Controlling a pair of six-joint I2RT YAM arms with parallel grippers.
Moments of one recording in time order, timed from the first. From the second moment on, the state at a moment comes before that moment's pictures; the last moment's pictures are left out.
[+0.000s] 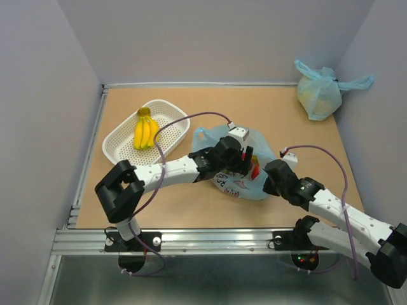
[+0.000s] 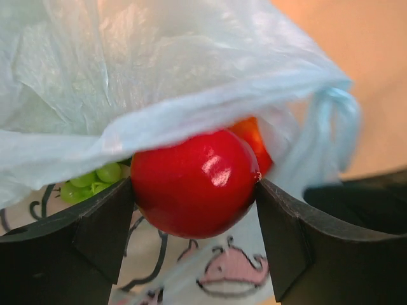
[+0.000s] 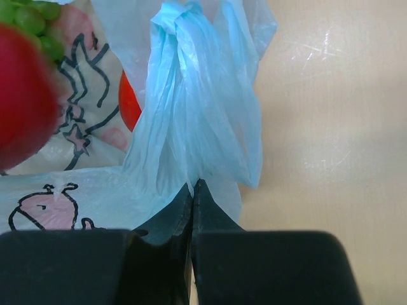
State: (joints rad) left arm -1.03 1.73 1.15 -0.04 -0.21 -0.51; right arm 0.69 0.87 0.53 -0.59 0.38 0.88
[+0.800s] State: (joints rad) left arm -0.28 1.26 1.06 -0.10 -0.01 -0.47; right arm 0.69 0.88 0.54 -0.59 0.43 0.86
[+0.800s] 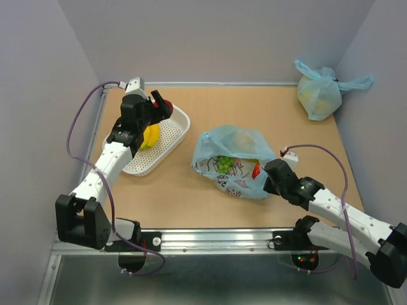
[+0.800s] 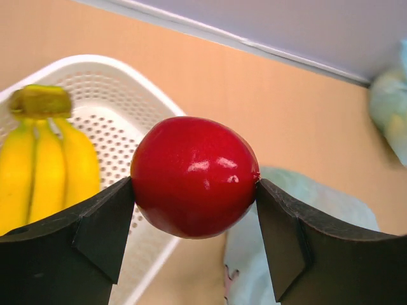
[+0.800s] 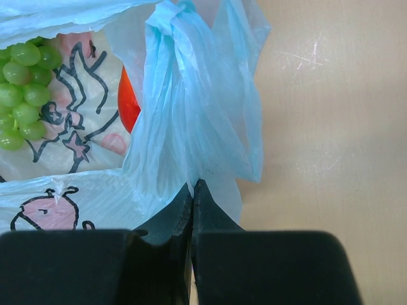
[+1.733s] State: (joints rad) left arm -0.17 1.37 1.08 -0.10 -0.10 -0.47; right arm 0.69 0.97 0.57 -0.57 0.41 0.78
